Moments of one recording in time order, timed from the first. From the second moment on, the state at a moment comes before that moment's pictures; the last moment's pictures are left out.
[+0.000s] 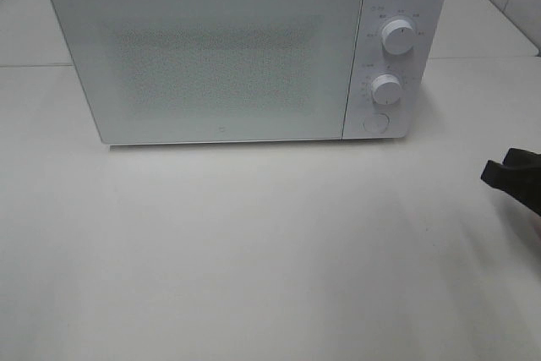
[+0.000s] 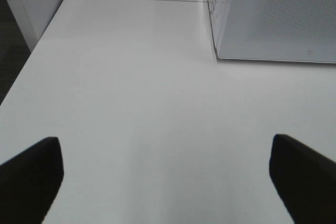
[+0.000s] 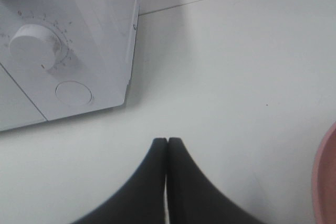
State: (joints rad) left arm 0.02 0.00 -0.50 0.00 1.04 -0.01; right arm -0.01 1.69 -0.11 -0.06 -1.21 0.28
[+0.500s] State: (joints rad) left arm 0.02 0.00 -0.50 0.00 1.04 -0.01; right arm 0.34 1.81 -0.22 0.26 -1.21 0.63
